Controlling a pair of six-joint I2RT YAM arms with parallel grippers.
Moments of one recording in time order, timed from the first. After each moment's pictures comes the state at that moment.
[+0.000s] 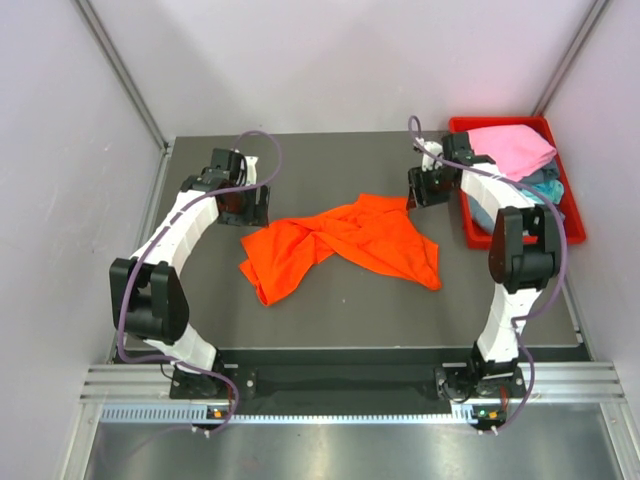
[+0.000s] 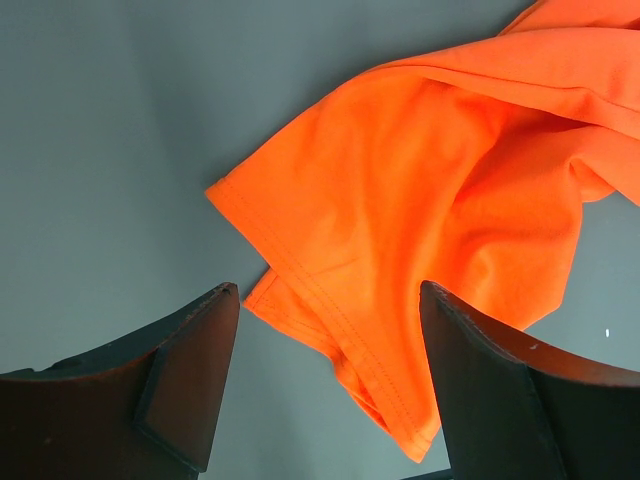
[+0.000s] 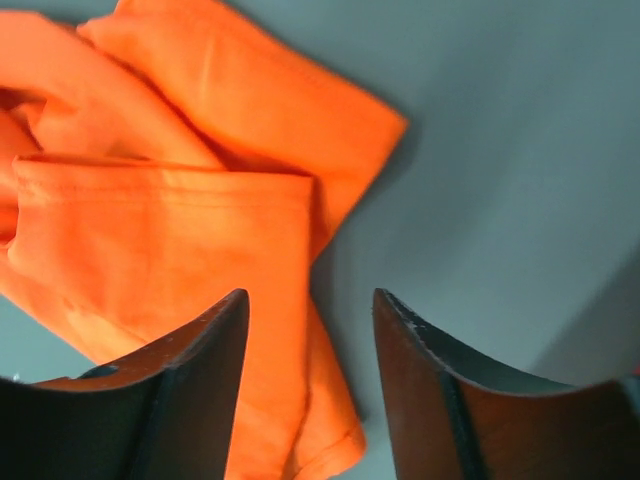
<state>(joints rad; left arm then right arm) -0.18 1.60 1.34 -0.76 0.09 -0.08 0.12 1.95 1.54 -0.62 -0.36 -0.15</state>
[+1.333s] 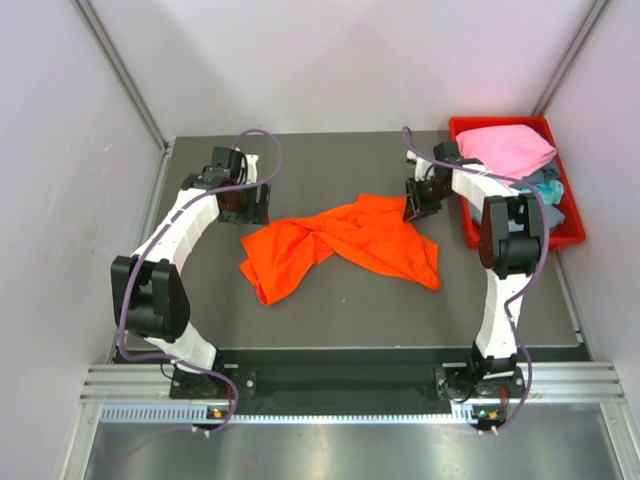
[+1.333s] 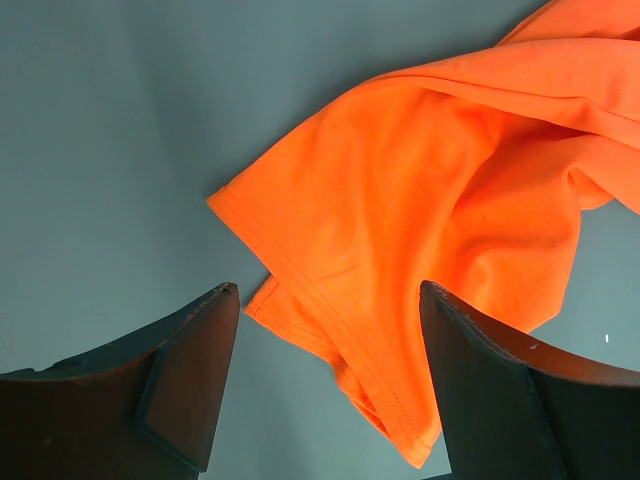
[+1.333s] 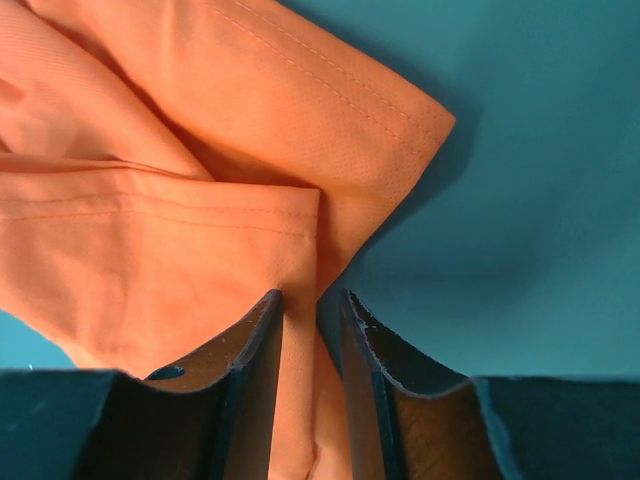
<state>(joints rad) -0.18 1.62 1.36 -0.76 0.09 -0.08 0.11 2.11 1.60 -0.68 -0.47 -0.13</state>
